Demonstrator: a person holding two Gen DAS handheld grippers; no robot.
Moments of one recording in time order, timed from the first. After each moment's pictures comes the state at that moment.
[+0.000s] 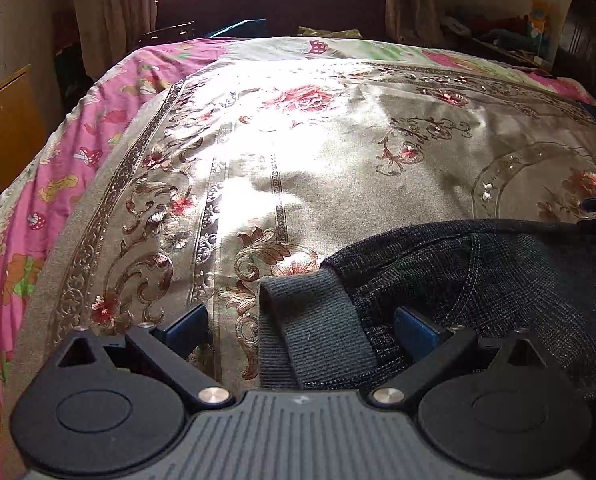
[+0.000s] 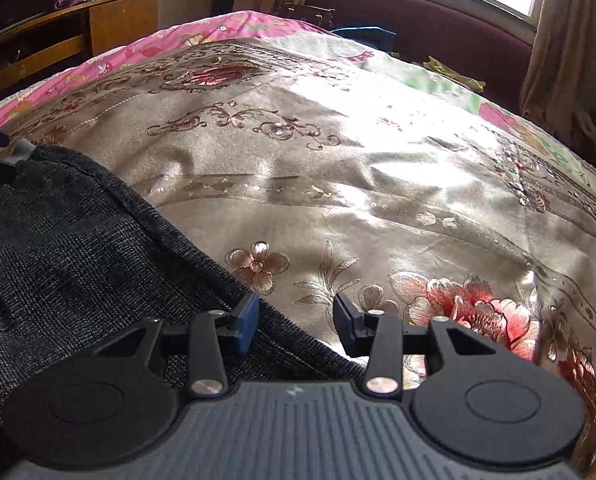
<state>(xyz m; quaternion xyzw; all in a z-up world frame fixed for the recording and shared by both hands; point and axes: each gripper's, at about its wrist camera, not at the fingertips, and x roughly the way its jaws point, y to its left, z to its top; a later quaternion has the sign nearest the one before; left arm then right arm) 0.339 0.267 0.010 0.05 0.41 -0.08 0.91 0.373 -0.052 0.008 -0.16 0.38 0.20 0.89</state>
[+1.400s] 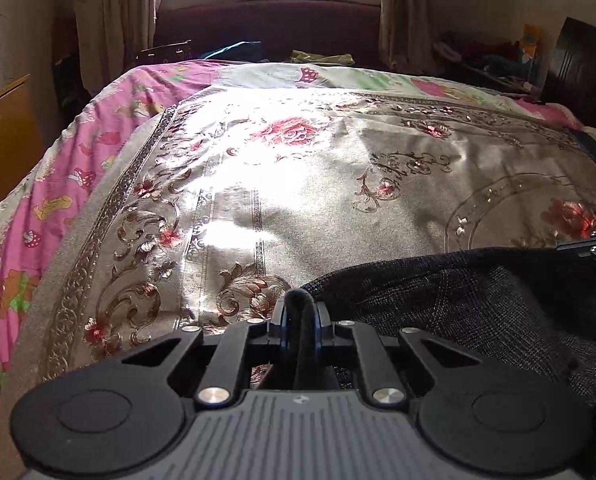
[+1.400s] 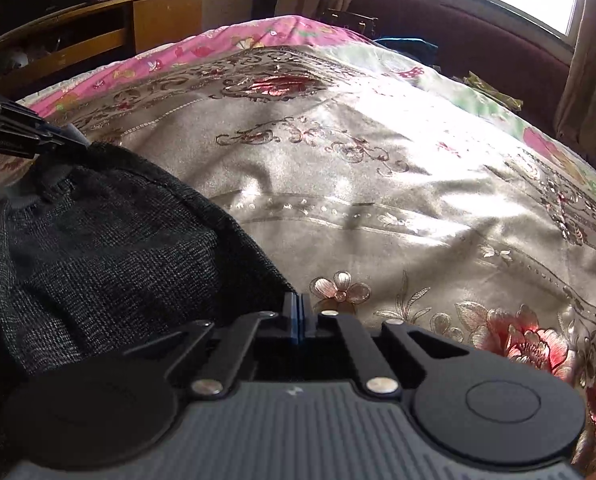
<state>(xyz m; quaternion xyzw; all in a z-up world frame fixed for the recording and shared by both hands) 0.326 0.261 0.048 0.02 0.37 -0.09 0.92 0.351 -0.015 0.031 -0.16 0.37 0.24 0.88</state>
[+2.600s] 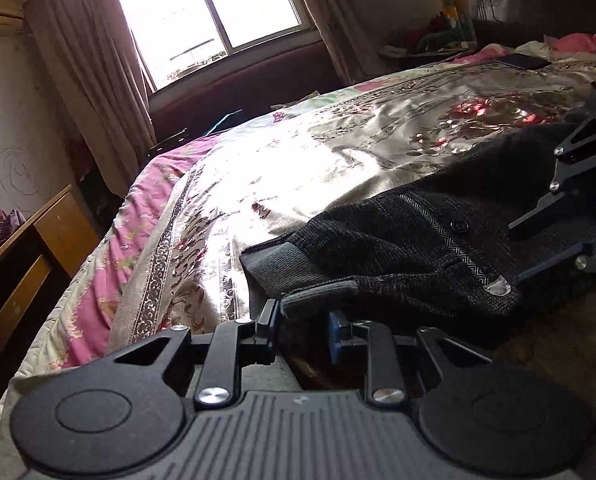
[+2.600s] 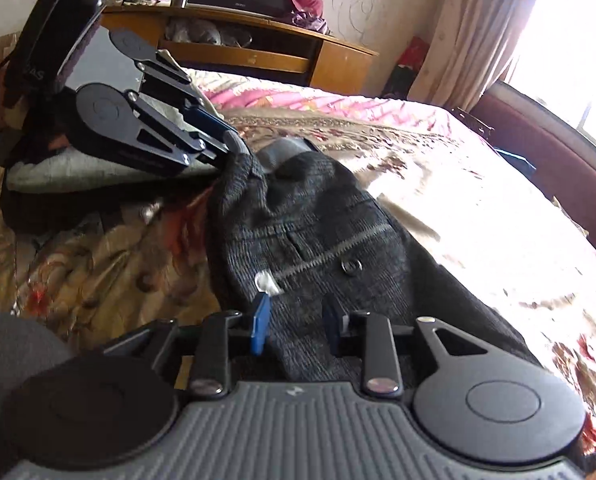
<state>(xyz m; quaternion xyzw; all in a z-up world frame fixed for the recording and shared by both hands) 0.045 0.241 0.034 0.20 0.27 -0.08 0.94 0.062 0.108 0.012 -0.27 0.24 0.38 0.85</state>
